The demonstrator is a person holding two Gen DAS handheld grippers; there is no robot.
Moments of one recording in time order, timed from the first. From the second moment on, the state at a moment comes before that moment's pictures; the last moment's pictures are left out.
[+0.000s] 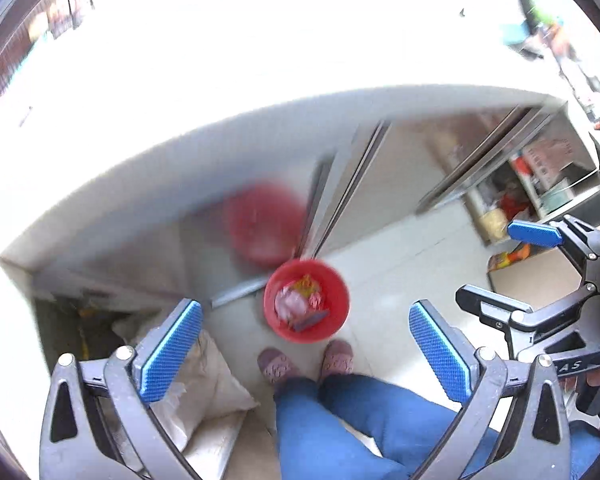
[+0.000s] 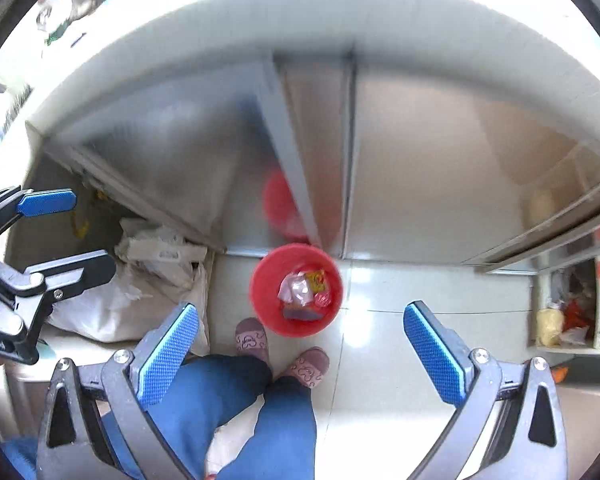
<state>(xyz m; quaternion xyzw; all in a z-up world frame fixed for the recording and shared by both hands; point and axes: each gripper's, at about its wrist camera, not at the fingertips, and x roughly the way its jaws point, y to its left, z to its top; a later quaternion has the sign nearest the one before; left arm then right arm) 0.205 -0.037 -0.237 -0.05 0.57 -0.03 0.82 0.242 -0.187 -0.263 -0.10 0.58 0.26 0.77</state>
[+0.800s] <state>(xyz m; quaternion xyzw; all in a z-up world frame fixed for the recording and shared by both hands) 0.222 -0.015 -0.049 -0.04 0.46 0.00 0.89 0.265 -0.176 -0.056 -0.09 0.43 0.28 0.85</state>
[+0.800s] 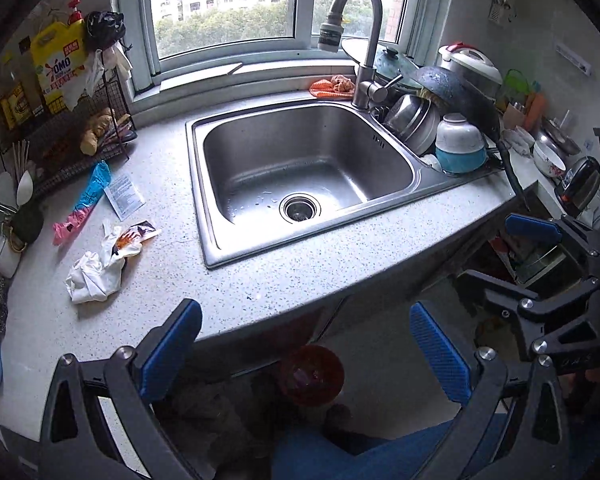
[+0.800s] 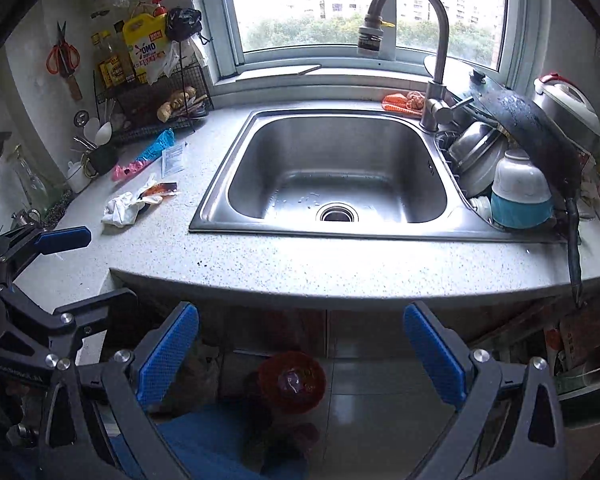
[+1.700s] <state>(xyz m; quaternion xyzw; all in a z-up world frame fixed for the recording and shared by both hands) 0.266 0.228 -0.067 -0.07 0.49 0.10 0.86 0.343 0.063 -0.072 -0.16 0.42 0.47 0.75</state>
